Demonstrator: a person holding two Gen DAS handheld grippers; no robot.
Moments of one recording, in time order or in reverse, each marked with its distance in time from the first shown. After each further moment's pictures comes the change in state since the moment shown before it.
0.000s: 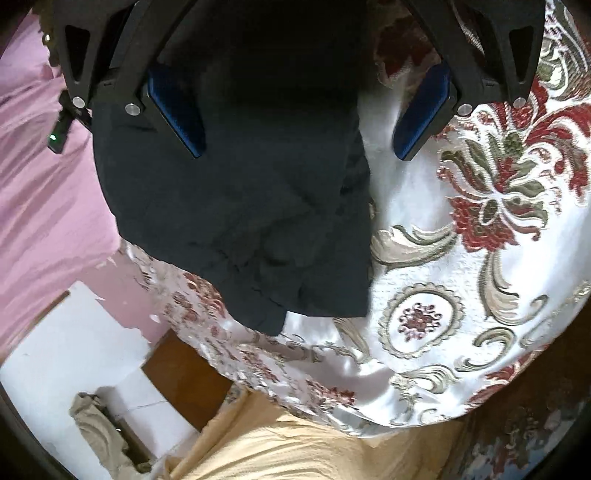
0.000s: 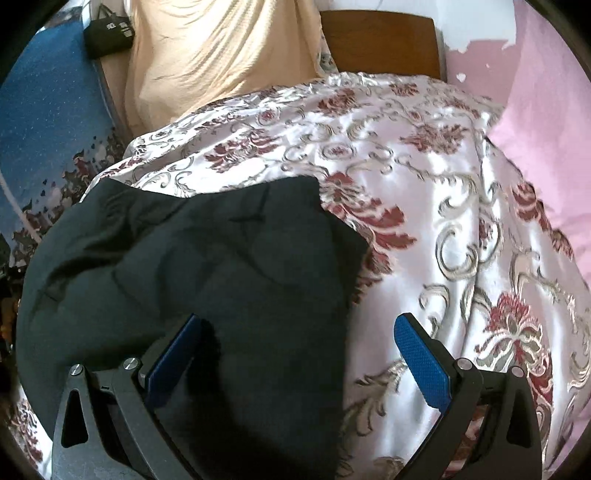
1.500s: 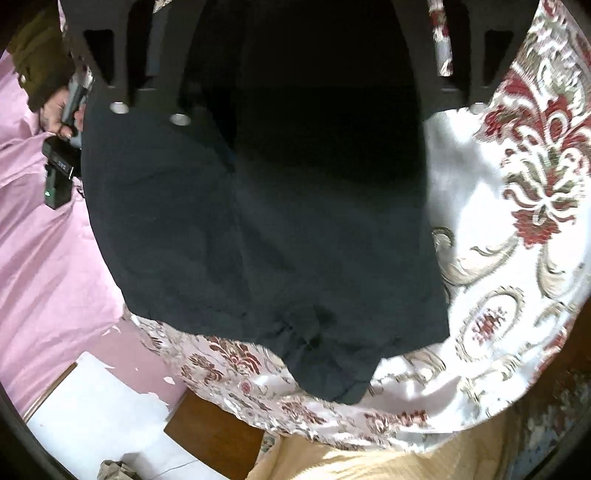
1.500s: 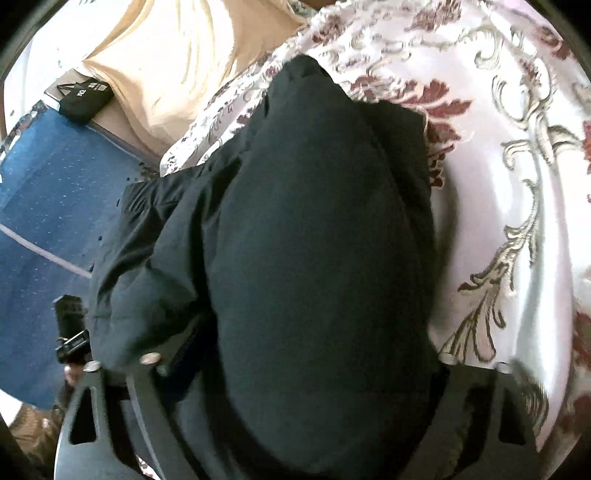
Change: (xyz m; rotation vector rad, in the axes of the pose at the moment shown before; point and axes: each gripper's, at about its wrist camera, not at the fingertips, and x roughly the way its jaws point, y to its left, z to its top) left arm 0.017 -0.068 -0.015 0.178 0.149 0.089; right arm 0.042 0.010 -0.048 0.347 0.150 0.342
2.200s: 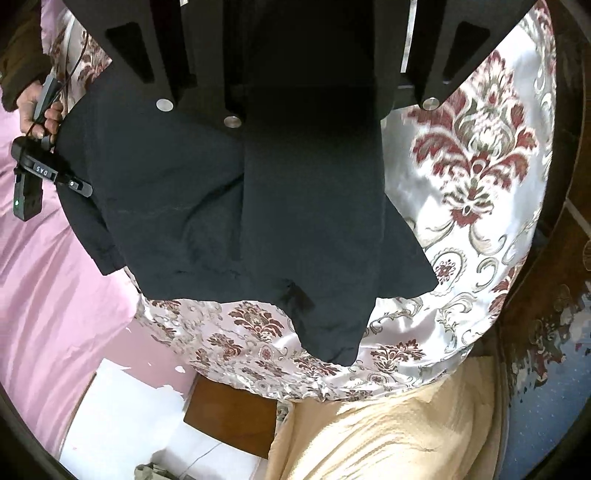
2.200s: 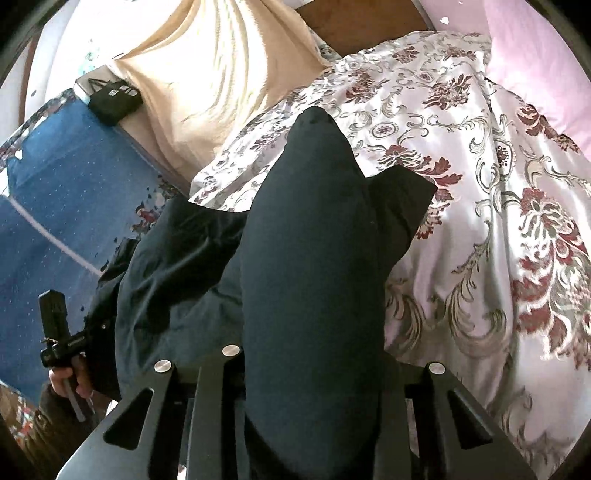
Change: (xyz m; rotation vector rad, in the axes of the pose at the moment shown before) left arm -0.114 -0.060 -0.034 0.095 -0.104 0.099; right arm -0.120 0.070 -0.032 -0.094 -0.124 -0.027
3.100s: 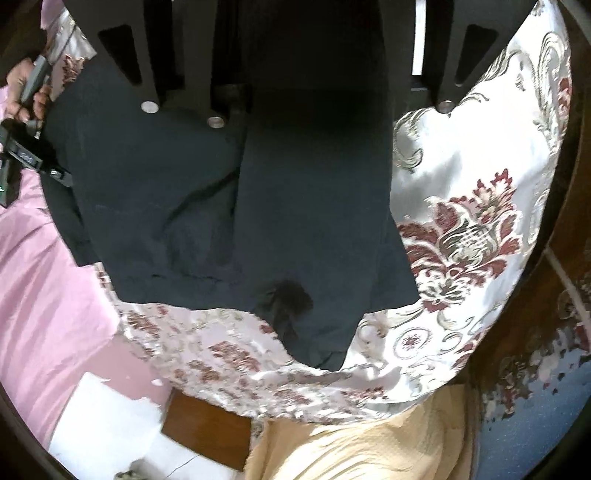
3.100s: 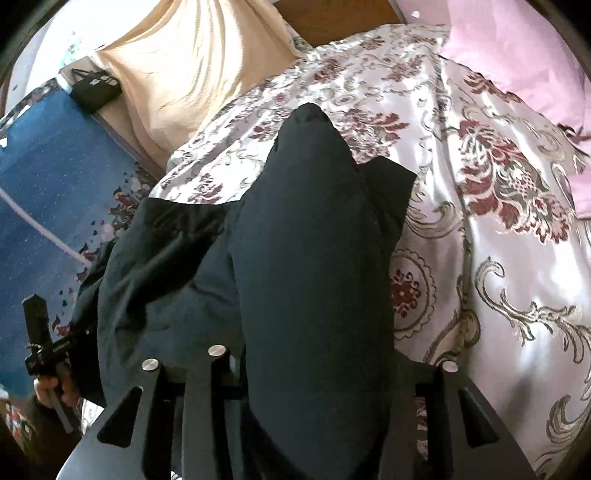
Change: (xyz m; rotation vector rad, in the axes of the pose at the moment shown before) left arm -0.004 -0.004 -0.083 -0.072 0.061 0.113; right arm -0.031 -0.014 -0.090 0.047 0.019 -0.138
